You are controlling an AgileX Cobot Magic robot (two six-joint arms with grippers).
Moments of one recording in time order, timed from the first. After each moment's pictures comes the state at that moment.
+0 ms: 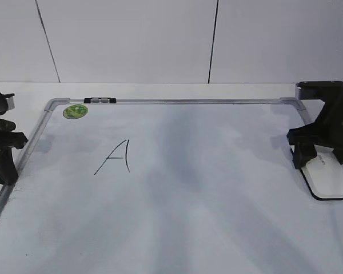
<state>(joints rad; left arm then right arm) 0.01 1.95 -1.22 -0.27 0.99 0.23 0.07 1.85 -1.19 -0.02 0.82 0.04</state>
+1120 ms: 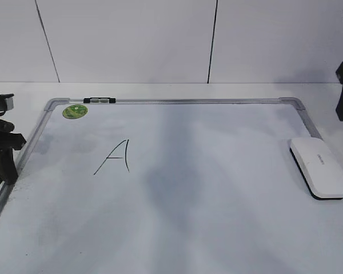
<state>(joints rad) 0.01 1.95 -1.22 -0.26 0.98 0.24 0.07 1.50 -1.32 -0.01 1.20 0.04</state>
